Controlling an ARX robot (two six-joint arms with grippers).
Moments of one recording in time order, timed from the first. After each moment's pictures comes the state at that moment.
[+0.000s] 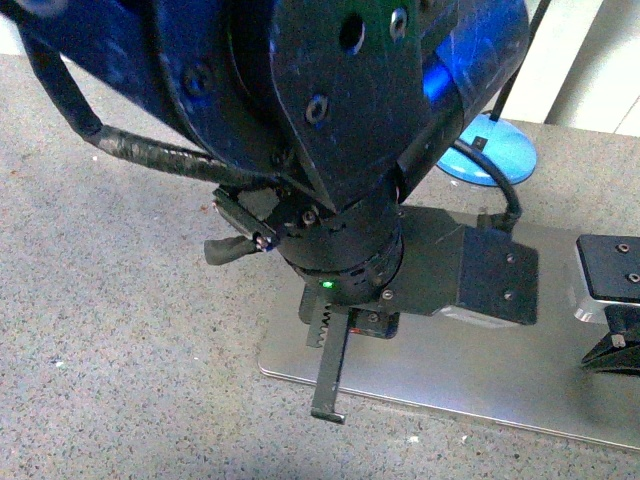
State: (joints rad) left arm -0.68 1.96 1.11 -0.19 -0.08 1.09; right arm 0.04 1.92 0.93 -0.41 -0.38 -1.43
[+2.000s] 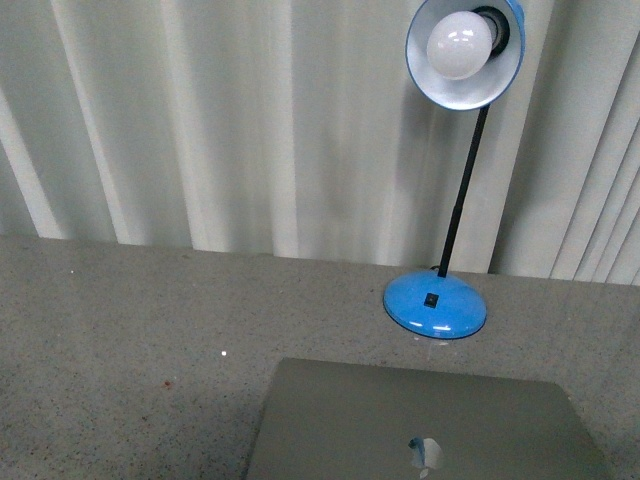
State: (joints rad) left arm 0.06 0.69 0.11 0.57 0.04 0.01; right arm 0.00 0.59 0.12 0.47 -0.01 -0.01
